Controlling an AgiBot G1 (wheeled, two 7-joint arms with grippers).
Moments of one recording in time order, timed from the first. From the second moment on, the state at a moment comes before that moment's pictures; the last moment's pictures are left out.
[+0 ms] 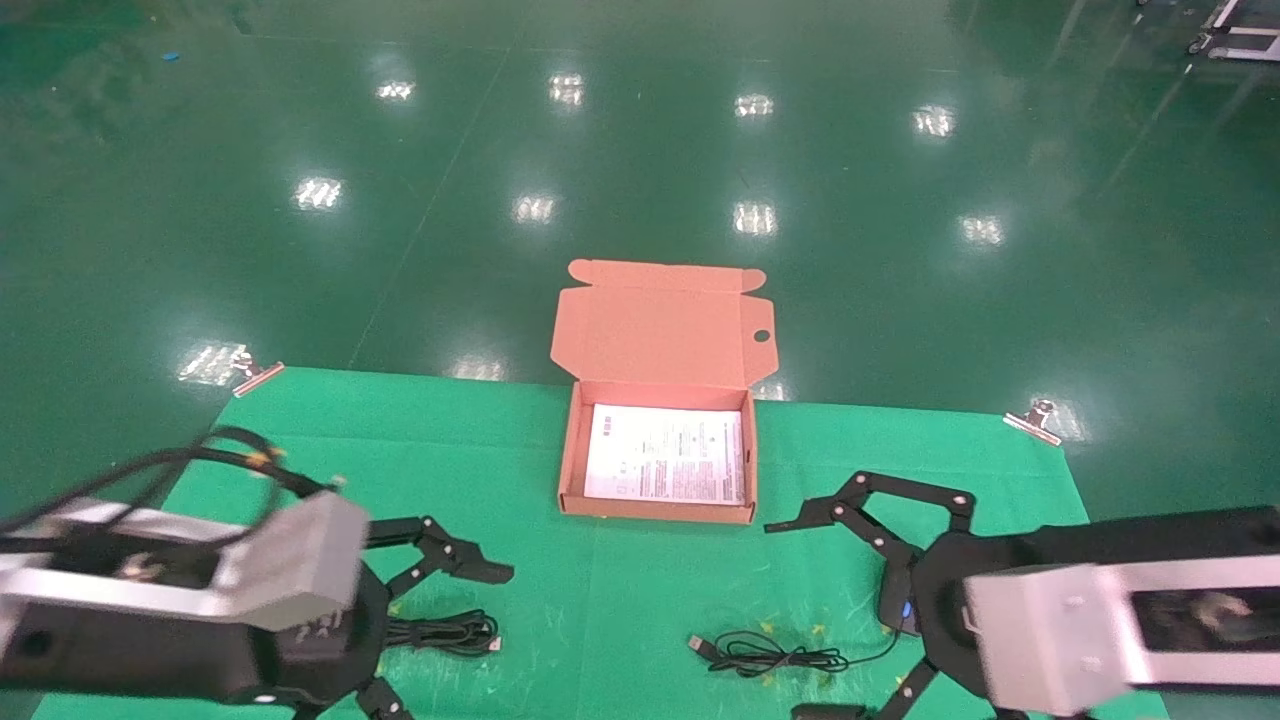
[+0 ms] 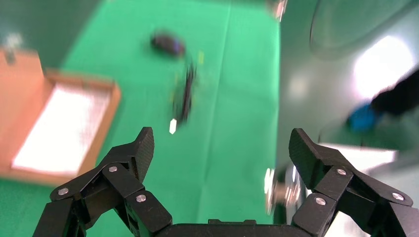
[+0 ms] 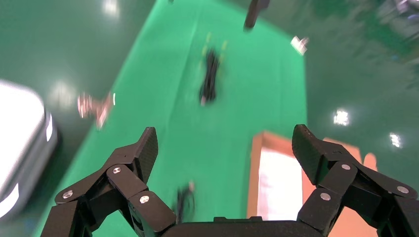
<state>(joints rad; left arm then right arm) -1.35 0.70 0.54 -1.34 1.25 1.54 -0.34 1.34 -0.64 -0.45 1.35 -1.22 -1.54 -0.10</state>
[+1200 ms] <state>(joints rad) -1.45 1.01 0.92 -1.13 2.05 1.35 -0.46 1.34 -0.91 -0.79 1.26 -1.98 -1.30 -0.10</state>
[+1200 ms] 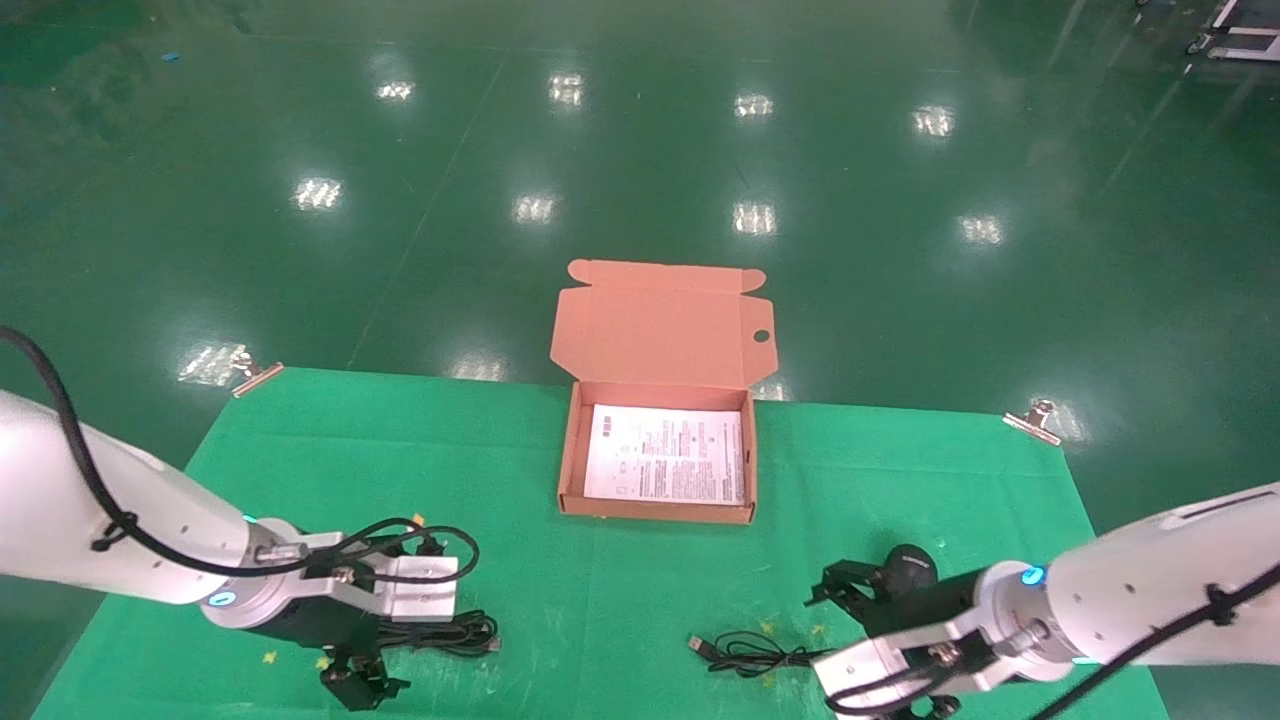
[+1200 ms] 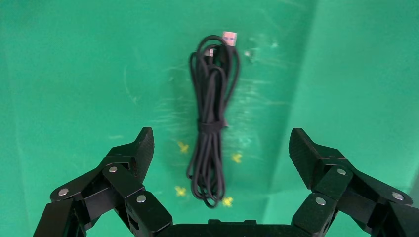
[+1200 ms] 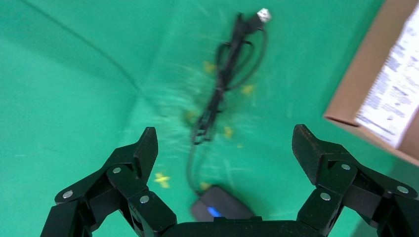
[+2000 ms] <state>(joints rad) -1.46 1.14 0.90 -0.65 2.01 1.16 -0.25 1.38 -1.12 -0.79 0.77 -1.96 -1.17 -0.18</state>
